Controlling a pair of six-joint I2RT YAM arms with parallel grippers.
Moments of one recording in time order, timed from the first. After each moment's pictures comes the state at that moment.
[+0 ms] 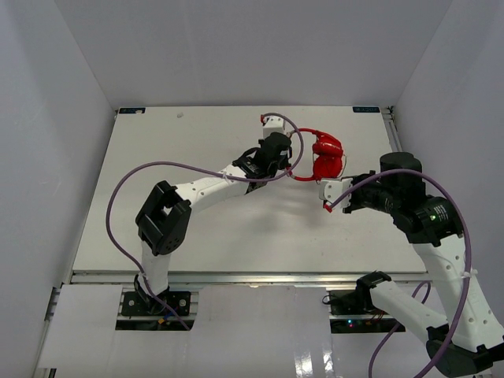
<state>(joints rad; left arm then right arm) -0.84 1.95 1.57 -0.06 -0.47 -0.51 0.39 0.86 1.24 -1.01 -0.34 -1.29</state>
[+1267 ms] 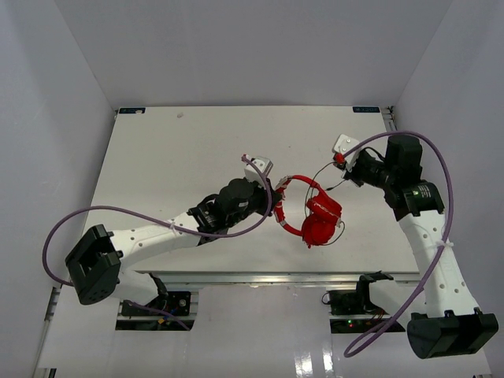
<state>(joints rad) -1.00 1.37 0.88 0.21 -0.18 -0.43 0.15 0.98 1.12 -0.61 -0.60 -0.87</state>
